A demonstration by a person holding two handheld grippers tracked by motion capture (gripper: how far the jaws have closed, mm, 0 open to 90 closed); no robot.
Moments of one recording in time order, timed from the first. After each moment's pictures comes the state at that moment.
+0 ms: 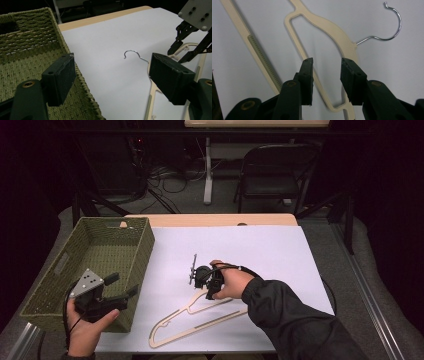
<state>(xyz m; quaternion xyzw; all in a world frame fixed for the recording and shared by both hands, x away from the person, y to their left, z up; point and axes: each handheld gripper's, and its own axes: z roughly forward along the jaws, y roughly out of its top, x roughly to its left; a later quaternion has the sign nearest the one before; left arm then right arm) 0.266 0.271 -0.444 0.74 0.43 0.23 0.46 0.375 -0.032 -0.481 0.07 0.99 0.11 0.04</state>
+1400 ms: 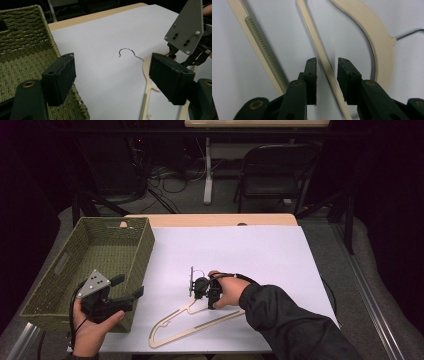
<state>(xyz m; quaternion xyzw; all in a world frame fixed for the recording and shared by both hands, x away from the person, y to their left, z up) 0.267 0.260 -0.449 0.75 0.41 0.22 0.46 0.368 -0.025 -0.519 0.04 1.00 0.06 0.00</state>
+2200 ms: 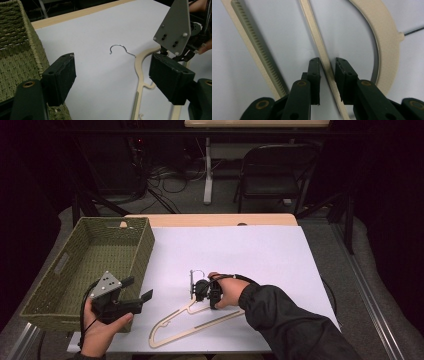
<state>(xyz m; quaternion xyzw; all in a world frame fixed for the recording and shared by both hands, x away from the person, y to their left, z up) 0.270 0.243 -0.456 0.77 0.40 0.20 0.46 0.369 -0.026 -0.527 0.01 1.00 0.03 0.01</state>
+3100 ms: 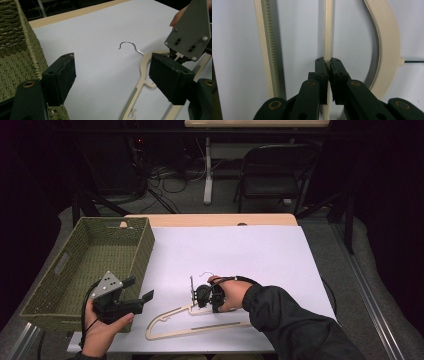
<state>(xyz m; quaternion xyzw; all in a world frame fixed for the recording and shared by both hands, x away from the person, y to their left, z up) 0.270 0.241 -0.457 0.77 0.40 0.20 0.46 0.354 -0.030 -0.522 -0.04 1.00 0.02 0.00</state>
